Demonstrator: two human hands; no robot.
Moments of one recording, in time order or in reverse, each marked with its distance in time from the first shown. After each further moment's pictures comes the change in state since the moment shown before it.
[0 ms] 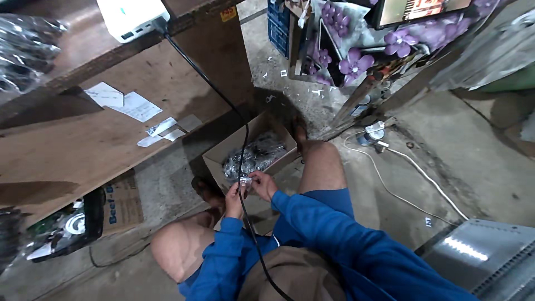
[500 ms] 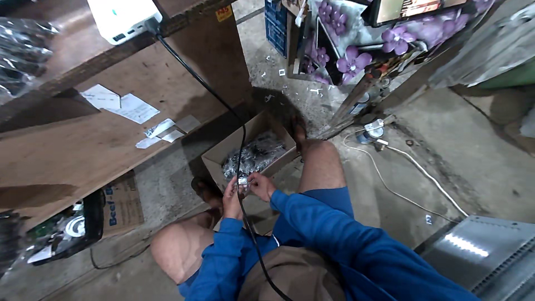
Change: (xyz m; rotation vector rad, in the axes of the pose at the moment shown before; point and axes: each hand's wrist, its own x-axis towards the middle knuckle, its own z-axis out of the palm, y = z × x) left_hand -0.001 0.001 0.000 -0.222 0.061 -0.063; right_hand 0.003 0.002 0.003 -0.036 -0.112 0.052
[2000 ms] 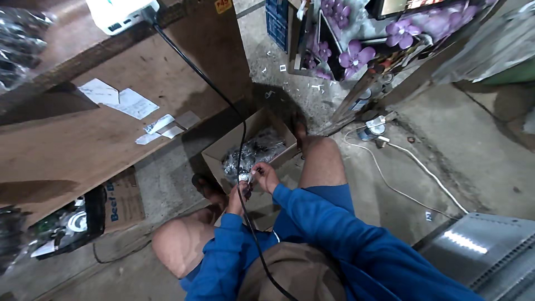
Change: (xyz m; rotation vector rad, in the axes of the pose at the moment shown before) left_hand -0.005 0.004 0.007 0.103 -0.111 -0.190; right_hand -0.003 -0.005 -0.014 0.216 0.257 -0.087
